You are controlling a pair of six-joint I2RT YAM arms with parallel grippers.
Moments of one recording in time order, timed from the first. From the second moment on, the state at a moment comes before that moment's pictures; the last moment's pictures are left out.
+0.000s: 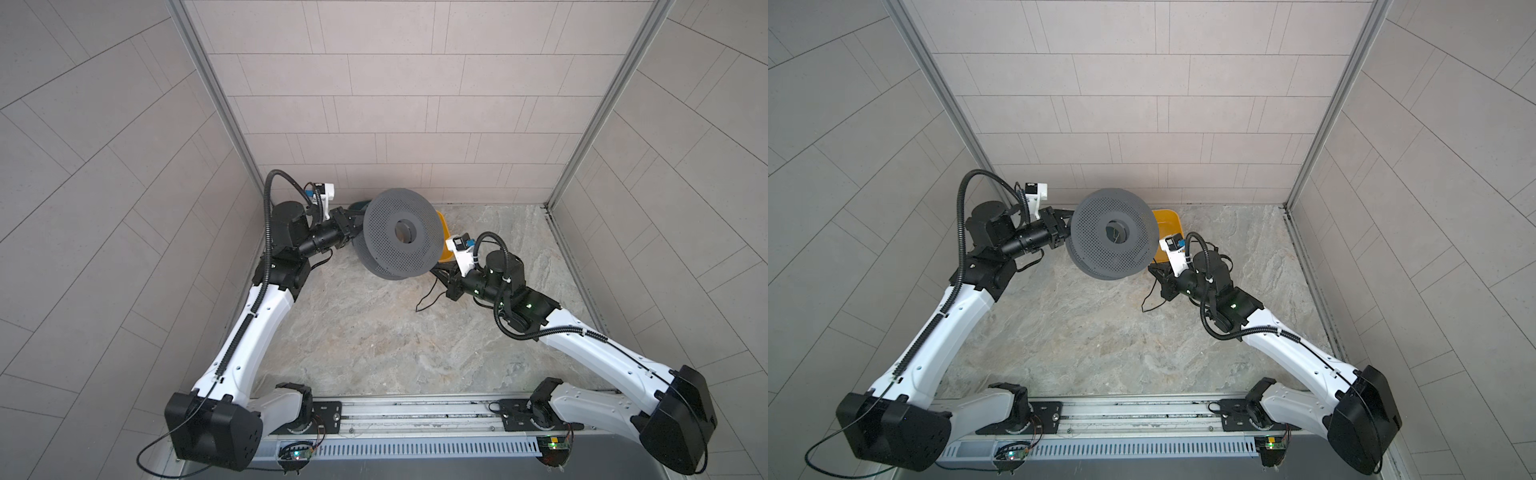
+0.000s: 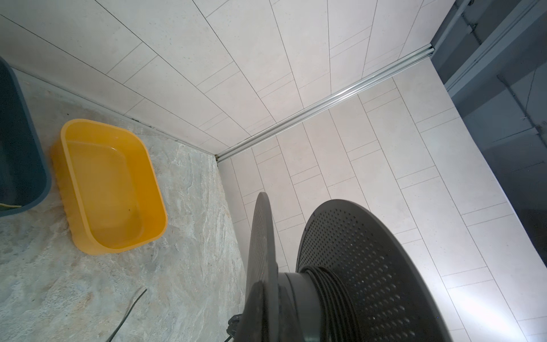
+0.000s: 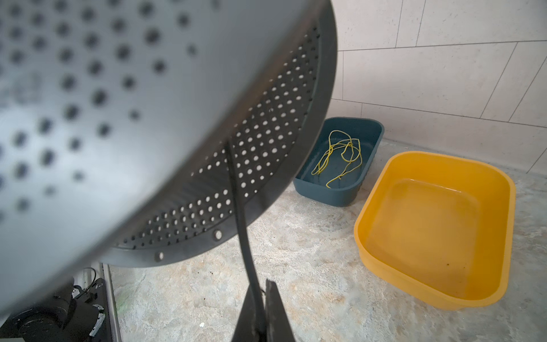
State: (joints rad) left arm -0.16 1.18 1.15 -0.05 0.73 -1.02; right arm 0.61 1.12 0.81 0.04 -0.25 0.21
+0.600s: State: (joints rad) left arm -0.15 1.18 1.14 -0.02 0.66 -1.03; right arm 0.61 1.18 0.74 0.09 -0.28 0.23
